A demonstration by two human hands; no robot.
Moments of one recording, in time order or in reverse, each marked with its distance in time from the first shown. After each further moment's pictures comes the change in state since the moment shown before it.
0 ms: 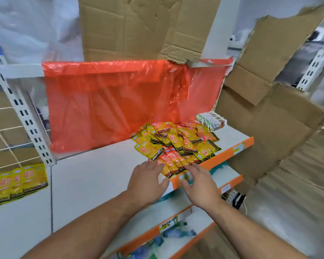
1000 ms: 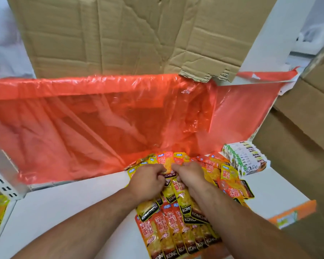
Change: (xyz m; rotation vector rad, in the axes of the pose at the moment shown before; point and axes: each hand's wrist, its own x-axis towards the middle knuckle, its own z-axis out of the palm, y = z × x) left_hand 0.220 -0.041 0.013 -0.276 0.021 -0.288; right_hand 0.299 -0.008 0.023 0.671 -0.158 0.319
